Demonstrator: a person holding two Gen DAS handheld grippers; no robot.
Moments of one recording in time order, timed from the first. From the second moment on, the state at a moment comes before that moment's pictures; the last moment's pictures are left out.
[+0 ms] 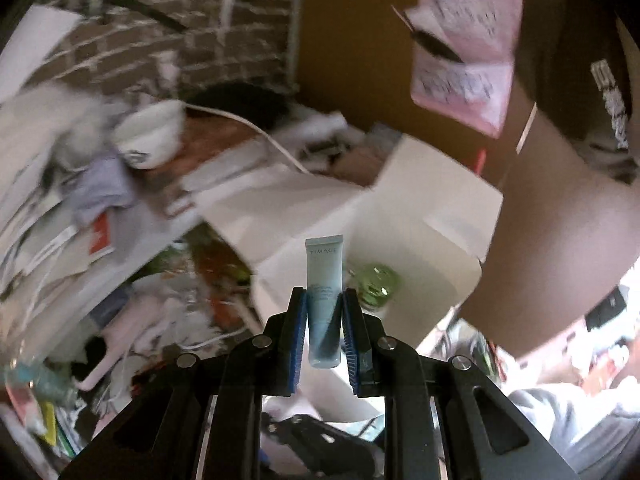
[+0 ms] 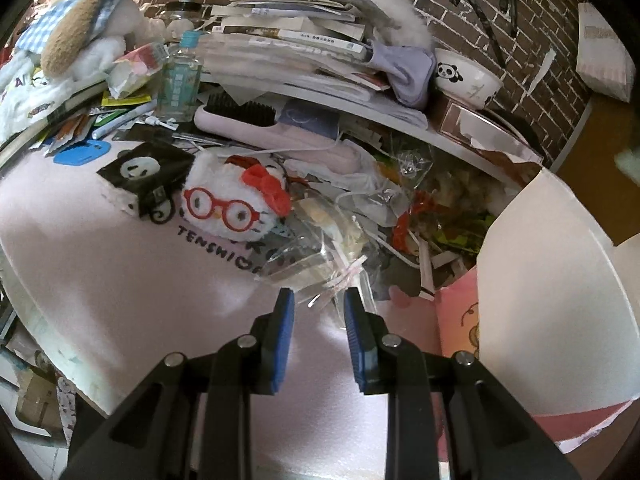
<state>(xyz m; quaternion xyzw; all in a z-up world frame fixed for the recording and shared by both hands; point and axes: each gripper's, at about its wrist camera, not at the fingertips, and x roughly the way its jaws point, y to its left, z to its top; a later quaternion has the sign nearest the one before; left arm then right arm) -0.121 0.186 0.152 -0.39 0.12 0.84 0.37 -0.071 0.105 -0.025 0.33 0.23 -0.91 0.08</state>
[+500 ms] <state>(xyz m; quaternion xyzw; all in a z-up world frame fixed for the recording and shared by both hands) -0.162 0.244 0.098 -0.51 0.19 0.78 0.32 -0.075 0.110 -0.031 0.34 0.21 -0.91 0.09</state>
